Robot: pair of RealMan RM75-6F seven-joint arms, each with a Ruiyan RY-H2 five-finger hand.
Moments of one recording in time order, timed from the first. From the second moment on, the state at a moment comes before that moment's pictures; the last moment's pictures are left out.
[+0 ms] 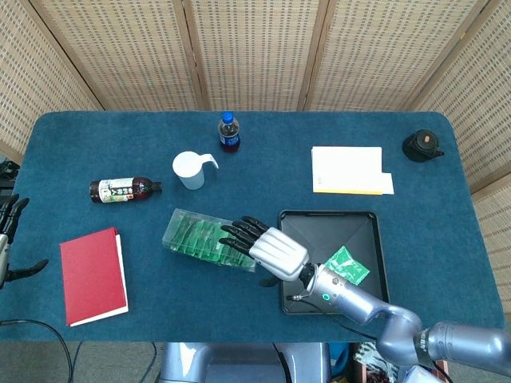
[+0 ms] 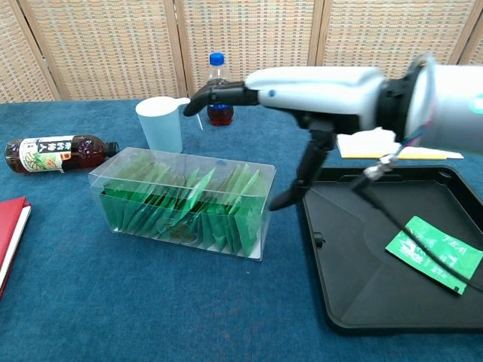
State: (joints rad) left arm -0.15 -0.99 -0.10 -1.72 1.38 1.41 0.02; right arm 0.82 -1.39 0.24 -1.76 -1.53 0.79 -0.11
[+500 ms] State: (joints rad) left arm -0.16 -0.98 -0.11 -1.71 1.35 1.38 -0.02; right arm 0.92 -1.59 0.27 -1.65 -1.23 0.80 -0.38
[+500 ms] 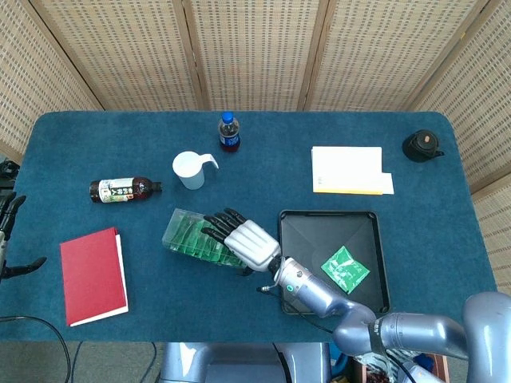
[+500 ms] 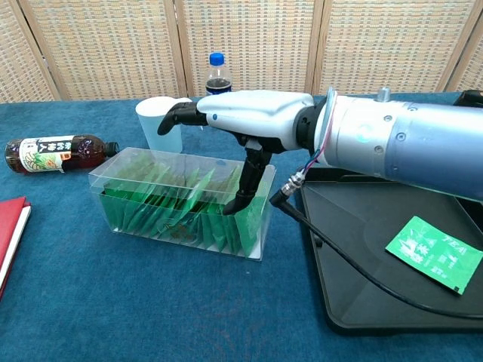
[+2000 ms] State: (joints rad) left arm -0.18 -0.96 -0.13 -1.67 1.31 1.31 -0.10; right arm 1.07 -1.76 0.51 -1.29 -0.77 1.00 -0.54
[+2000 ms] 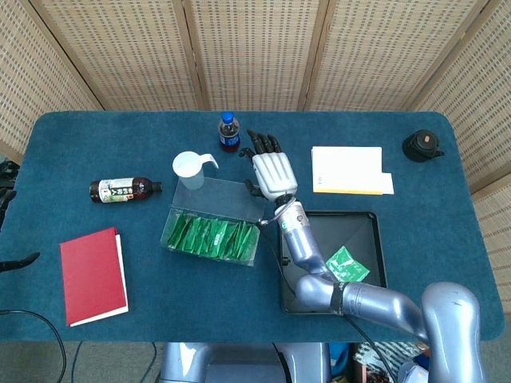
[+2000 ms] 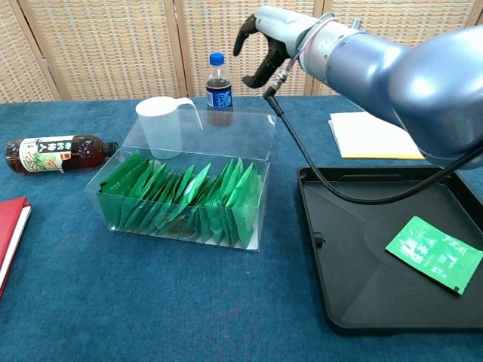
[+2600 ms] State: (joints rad) left arm -0.20 -0.98 -0.12 -1.68 1.29 1.29 -0.06; right arm 1.05 -1.63 0.28 -1.41 -1.28 0.87 -0.24
